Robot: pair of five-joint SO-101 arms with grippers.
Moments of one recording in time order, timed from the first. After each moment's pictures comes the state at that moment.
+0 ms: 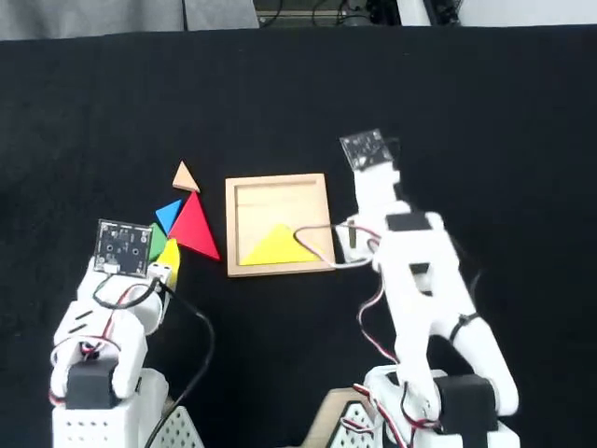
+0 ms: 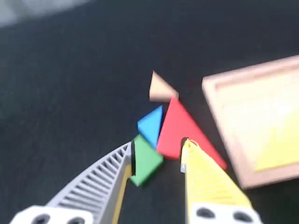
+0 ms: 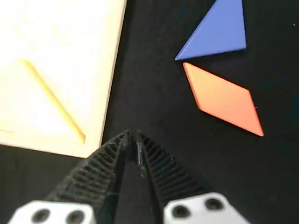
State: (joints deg) left arm -5.7 -102.6 84.4 58.6 -13.1; right arm -3.7 -20.3 51.4 46.6 11.4
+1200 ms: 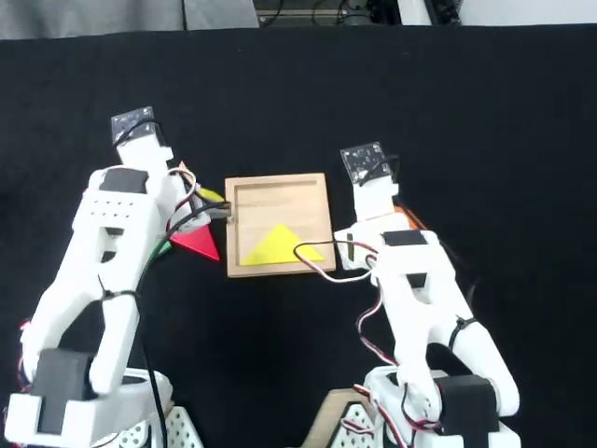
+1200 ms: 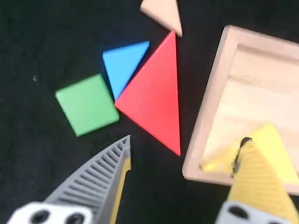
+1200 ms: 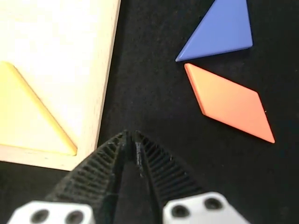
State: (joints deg) left arm -0.2 -10.5 29.7 65.0 21.3; right arm -3.7 -20.3 59.1 35.4 10.8
